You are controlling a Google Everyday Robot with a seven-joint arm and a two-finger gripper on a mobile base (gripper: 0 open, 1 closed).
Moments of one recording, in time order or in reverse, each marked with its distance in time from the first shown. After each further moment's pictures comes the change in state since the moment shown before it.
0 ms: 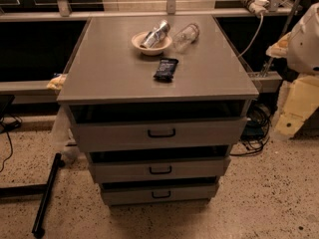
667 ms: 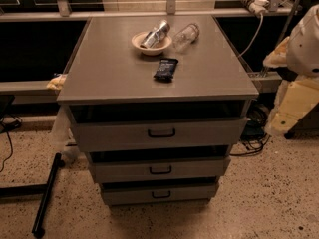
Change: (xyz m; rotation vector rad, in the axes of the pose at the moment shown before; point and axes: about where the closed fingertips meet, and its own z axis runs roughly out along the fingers) arm 0.001 0.000 0.003 -0.001 0.000 0.005
